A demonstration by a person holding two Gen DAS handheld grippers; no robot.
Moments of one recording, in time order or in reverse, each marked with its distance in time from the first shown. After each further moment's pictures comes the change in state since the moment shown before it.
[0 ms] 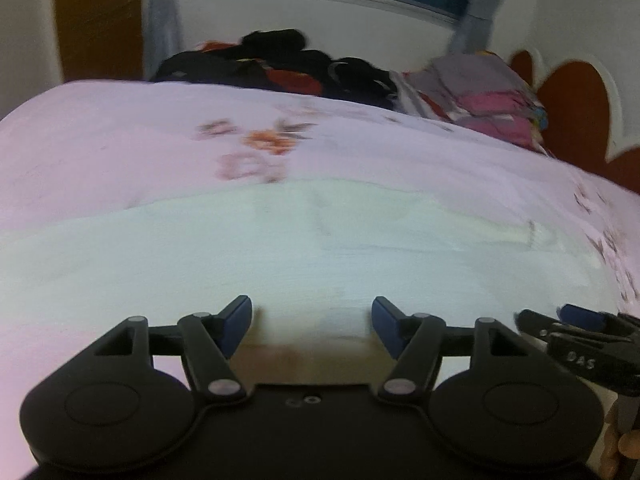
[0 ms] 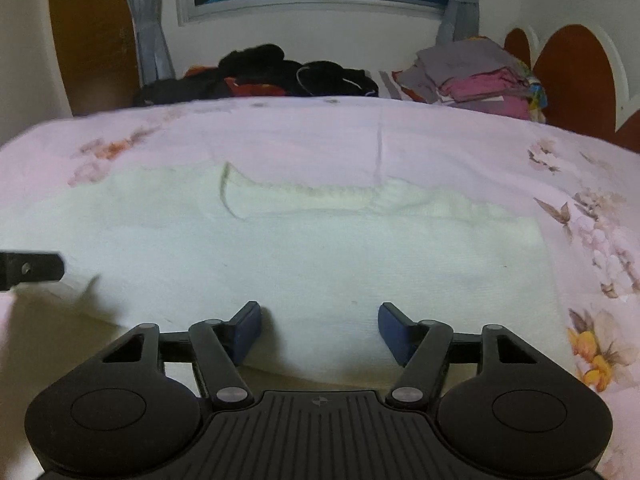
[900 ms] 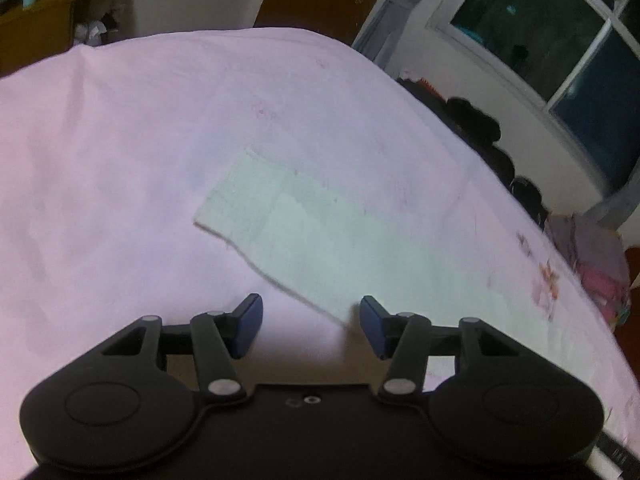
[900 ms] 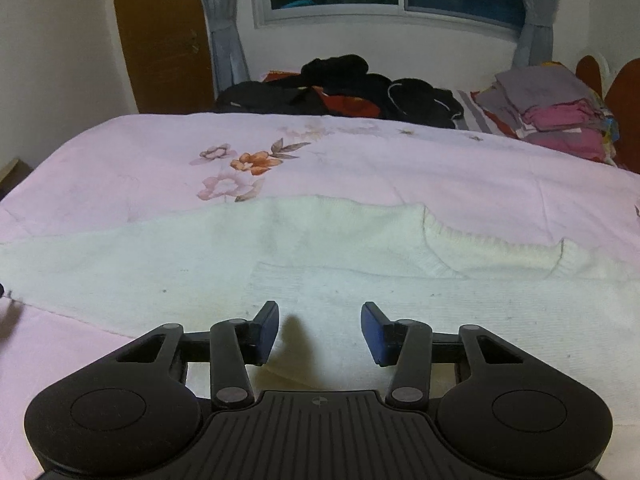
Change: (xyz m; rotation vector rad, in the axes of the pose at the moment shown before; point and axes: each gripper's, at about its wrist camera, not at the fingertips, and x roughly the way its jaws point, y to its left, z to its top) left arm -0.041 0.277 -0.030 -0.607 -0.086 0.152; right arm 0.025 0.126 0.021 -0.094 -0.009 0.130
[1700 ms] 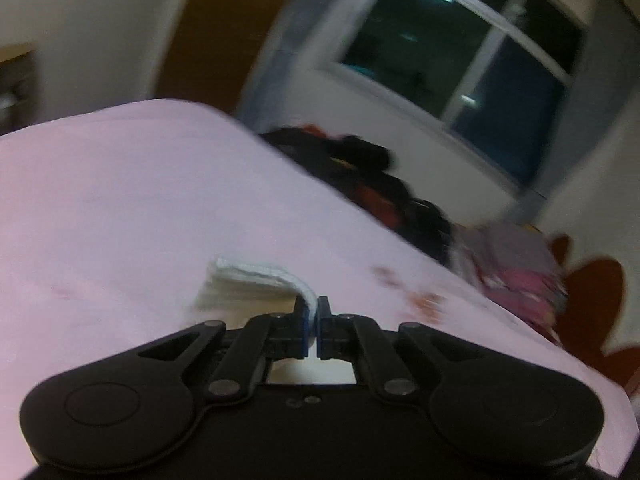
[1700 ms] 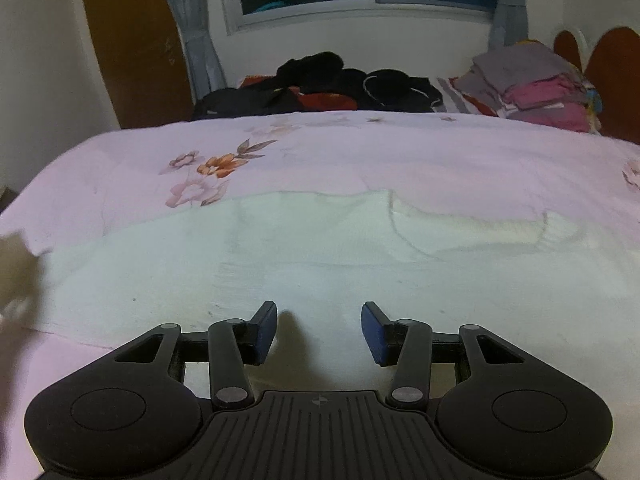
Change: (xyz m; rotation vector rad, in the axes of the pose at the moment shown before) left arm -0.022 -0.130 -0.006 0.204 -0.152 -0.266; right arm -0.005 -0.035 -0.009 0.103 -0.014 -0.008
